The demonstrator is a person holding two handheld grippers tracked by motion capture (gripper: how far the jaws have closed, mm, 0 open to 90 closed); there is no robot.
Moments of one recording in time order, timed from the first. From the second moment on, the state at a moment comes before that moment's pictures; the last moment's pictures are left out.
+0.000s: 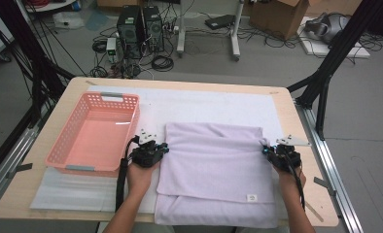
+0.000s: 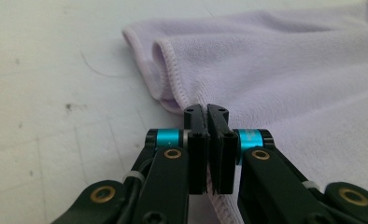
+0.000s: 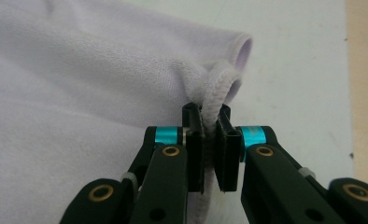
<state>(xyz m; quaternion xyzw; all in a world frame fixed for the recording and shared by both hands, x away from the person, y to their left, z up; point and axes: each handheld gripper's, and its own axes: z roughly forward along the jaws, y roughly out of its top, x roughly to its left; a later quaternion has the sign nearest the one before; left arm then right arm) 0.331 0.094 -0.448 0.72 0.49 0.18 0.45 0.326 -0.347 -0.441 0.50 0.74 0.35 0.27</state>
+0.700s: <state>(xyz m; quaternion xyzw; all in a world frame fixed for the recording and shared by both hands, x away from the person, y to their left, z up) 0.242 0.120 -0.451 0.72 0.44 0.14 0.51 0.232 -0.374 -0.433 0.50 0.72 0.42 0.23</state>
